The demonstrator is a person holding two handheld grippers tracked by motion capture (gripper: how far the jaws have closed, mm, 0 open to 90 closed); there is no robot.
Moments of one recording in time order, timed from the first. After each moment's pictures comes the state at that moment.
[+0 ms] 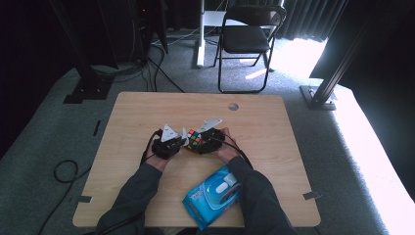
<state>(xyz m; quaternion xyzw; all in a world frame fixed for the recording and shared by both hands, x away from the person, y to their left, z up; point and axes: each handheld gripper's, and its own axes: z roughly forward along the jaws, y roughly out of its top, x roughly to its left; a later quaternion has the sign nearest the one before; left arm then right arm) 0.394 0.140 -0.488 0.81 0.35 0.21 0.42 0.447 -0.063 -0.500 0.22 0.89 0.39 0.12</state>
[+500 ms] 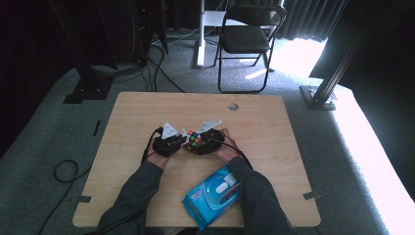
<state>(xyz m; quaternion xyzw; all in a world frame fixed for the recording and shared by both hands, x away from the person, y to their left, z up) 0.401 0.138 -0.485 0.80 0.36 0.21 0.43 0.445 -0.061 -0.500 0.22 0.89 0.39 0.12</state>
